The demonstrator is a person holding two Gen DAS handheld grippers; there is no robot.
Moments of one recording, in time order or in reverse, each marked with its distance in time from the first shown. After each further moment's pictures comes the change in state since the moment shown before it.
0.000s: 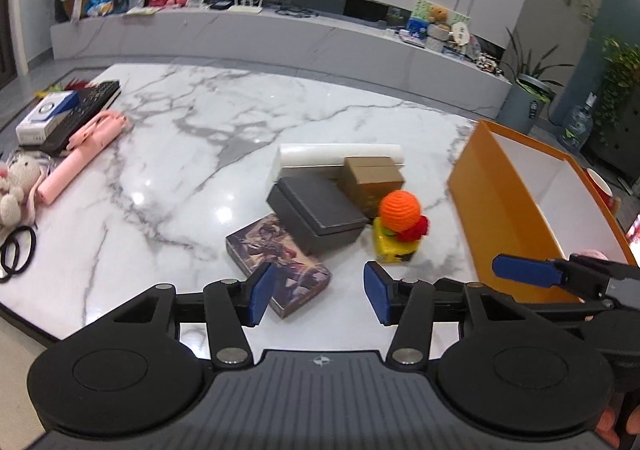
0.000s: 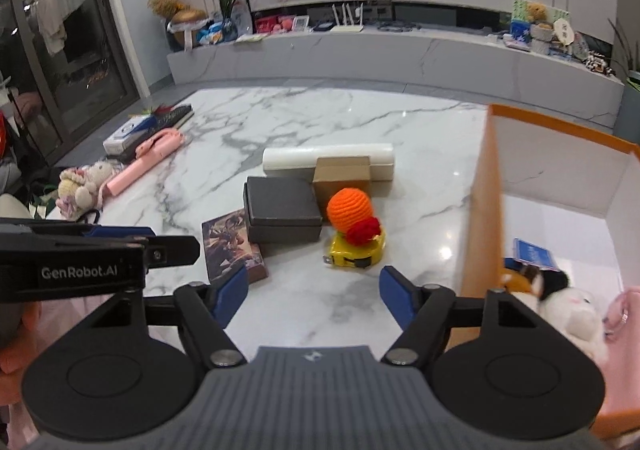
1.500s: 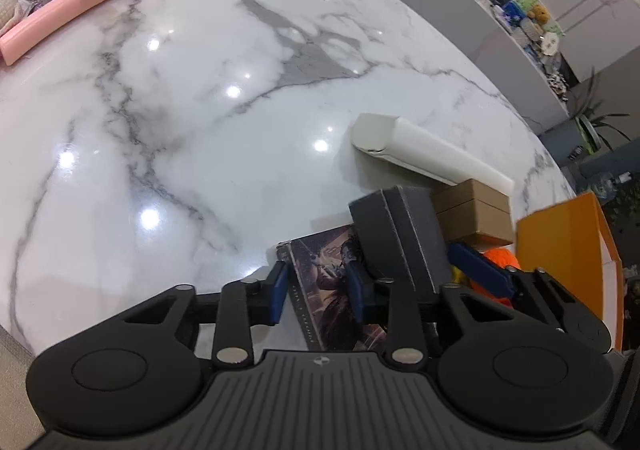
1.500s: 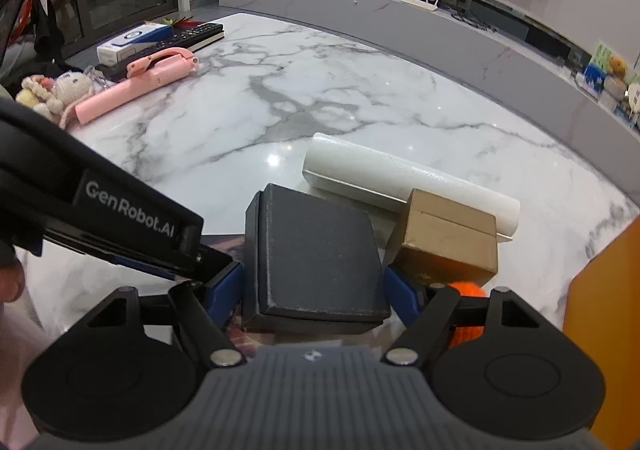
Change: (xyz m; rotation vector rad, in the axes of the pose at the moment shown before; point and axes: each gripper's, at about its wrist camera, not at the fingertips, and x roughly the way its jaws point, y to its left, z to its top) left arm 0.106 0.087 0.034 -0.421 0.304 -0.068; right arm 0.149 0.050 0.044 -0.288 0.134 0.013
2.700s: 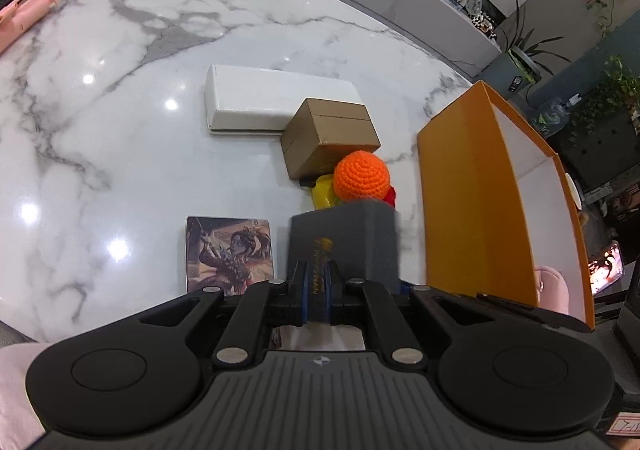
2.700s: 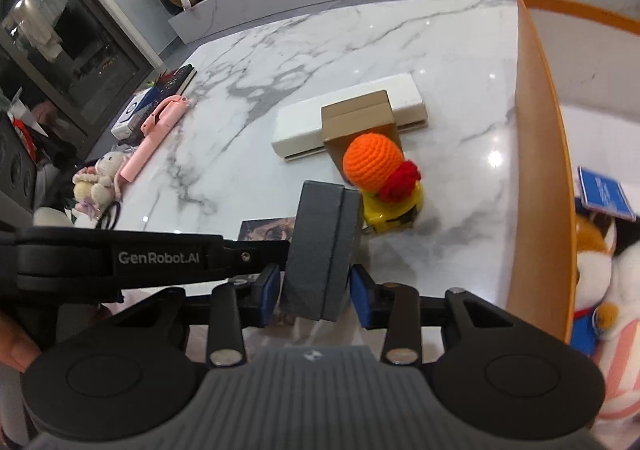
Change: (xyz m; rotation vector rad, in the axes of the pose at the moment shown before) left arm -0.019 -0.082 -0.063 0.224 0.021 -0.083; right arm -0.096 -0.064 -0.064 0.460 0.080 0.193
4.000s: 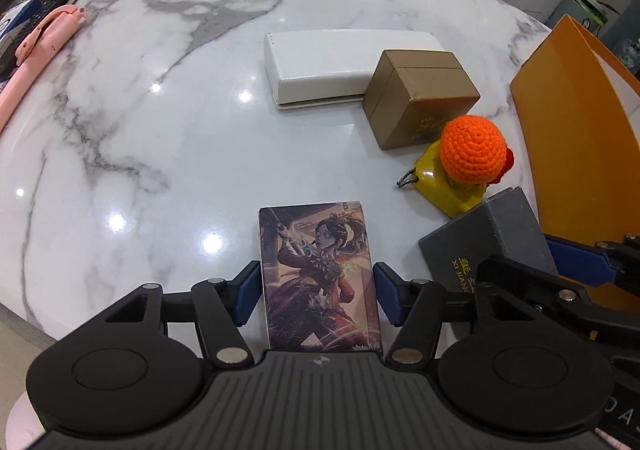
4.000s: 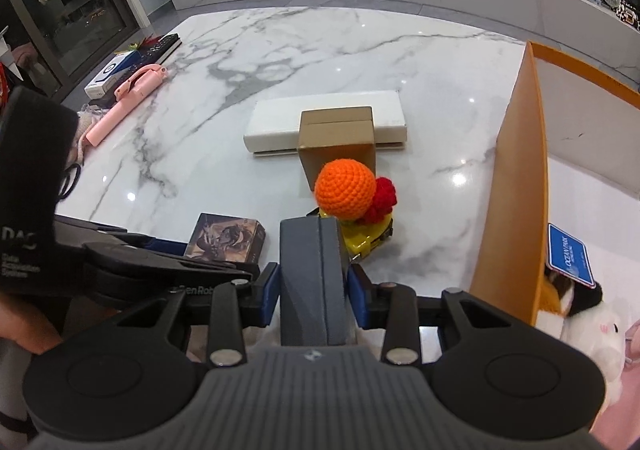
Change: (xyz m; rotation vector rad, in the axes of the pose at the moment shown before) left arm 0.036 0.006 0.000 0.103 0.083 0.303; right arm 0.006 0.006 0.013 -0.173 0.034 -0.137
